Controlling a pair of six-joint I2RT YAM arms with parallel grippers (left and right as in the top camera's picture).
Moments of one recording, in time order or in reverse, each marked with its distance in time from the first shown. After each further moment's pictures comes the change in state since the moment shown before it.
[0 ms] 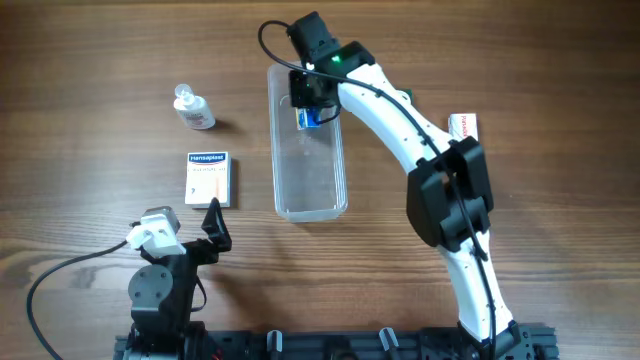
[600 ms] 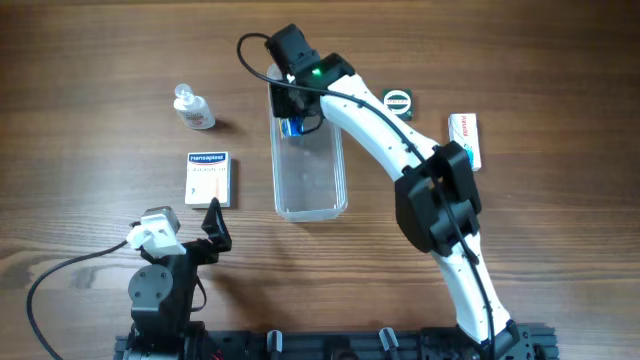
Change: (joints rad) left arm 0.000 0.000 0.000 0.000 0.000 0.000; right arm 0.063 0.021 0.000 0.027 0.001 0.023
